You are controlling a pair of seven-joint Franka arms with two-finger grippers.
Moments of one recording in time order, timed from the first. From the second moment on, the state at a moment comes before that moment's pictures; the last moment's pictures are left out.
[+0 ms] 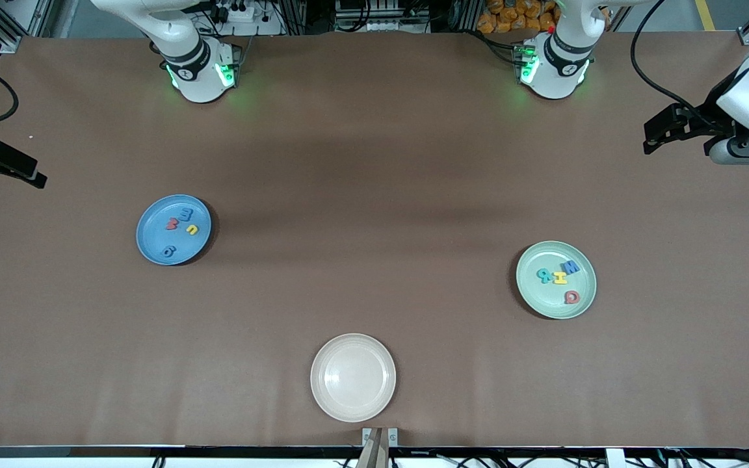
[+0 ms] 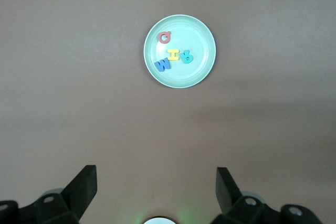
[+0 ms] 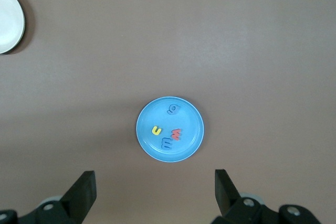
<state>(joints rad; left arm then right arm) -0.04 -0.04 -0.08 -1.57 0.01 1.48 -0.08 0.04 0.04 -0.13 -1.51 0.06 1.55 0.01</state>
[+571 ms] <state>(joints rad) -0.04 -0.04 -0.07 -1.56 0.01 1.48 -0.08 -0.09 0.05 0.02 -1.51 0.06 1.55 0.01</state>
